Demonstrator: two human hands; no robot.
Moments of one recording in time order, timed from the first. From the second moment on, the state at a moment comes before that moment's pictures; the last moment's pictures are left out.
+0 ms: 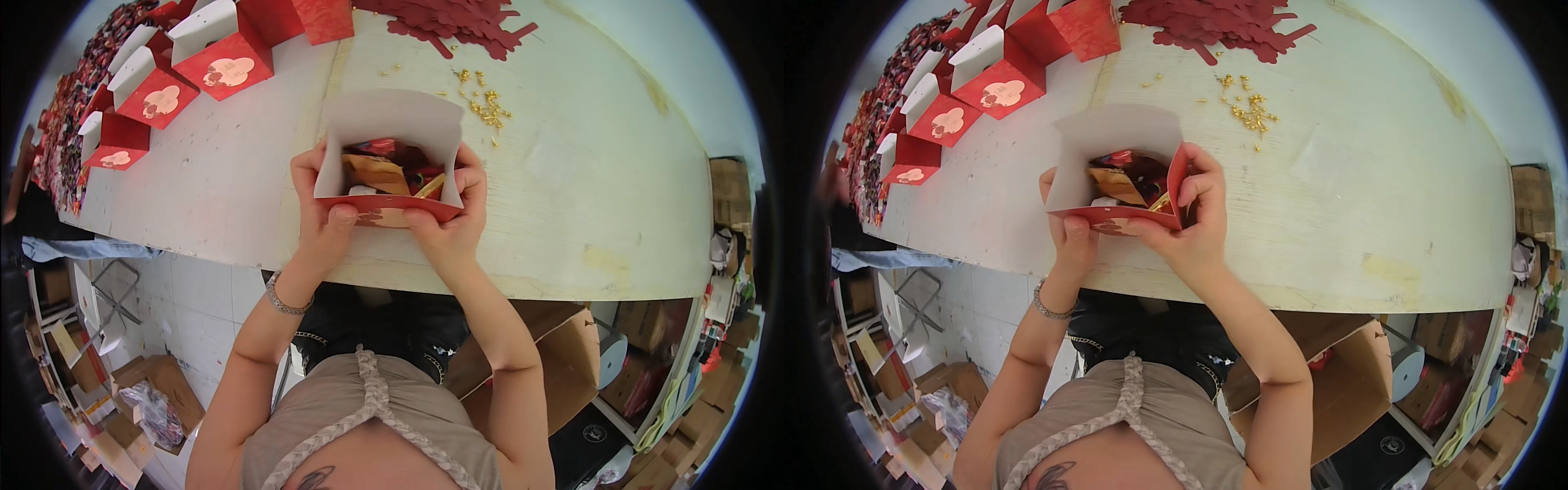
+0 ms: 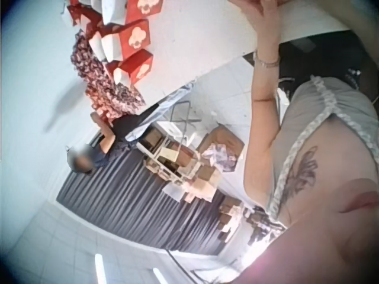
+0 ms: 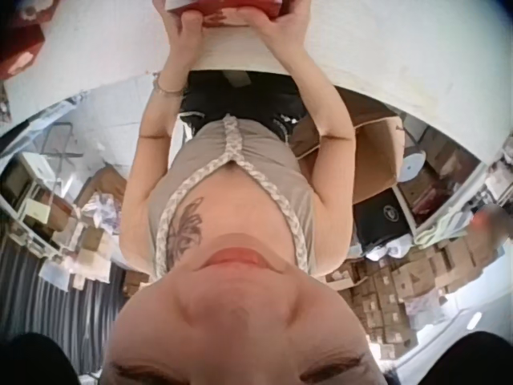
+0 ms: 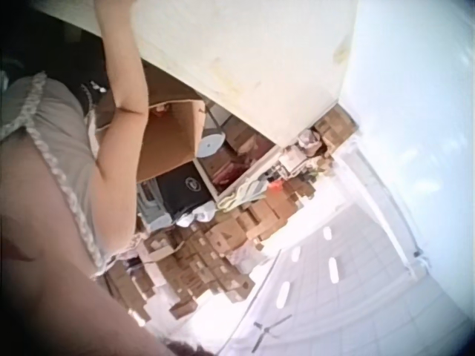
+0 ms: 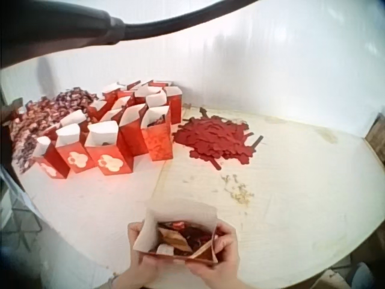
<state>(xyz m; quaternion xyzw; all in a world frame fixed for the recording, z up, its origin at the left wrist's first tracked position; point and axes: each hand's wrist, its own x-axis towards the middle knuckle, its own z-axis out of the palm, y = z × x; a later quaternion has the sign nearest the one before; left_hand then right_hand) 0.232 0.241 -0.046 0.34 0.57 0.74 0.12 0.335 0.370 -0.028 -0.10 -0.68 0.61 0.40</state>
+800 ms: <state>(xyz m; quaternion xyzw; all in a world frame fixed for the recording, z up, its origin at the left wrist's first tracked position) 0.226 0.250 0.010 0.15 0.49 0.81 0.29 0.328 0.365 -0.003 -0.18 -0.60 0.68 0.37</state>
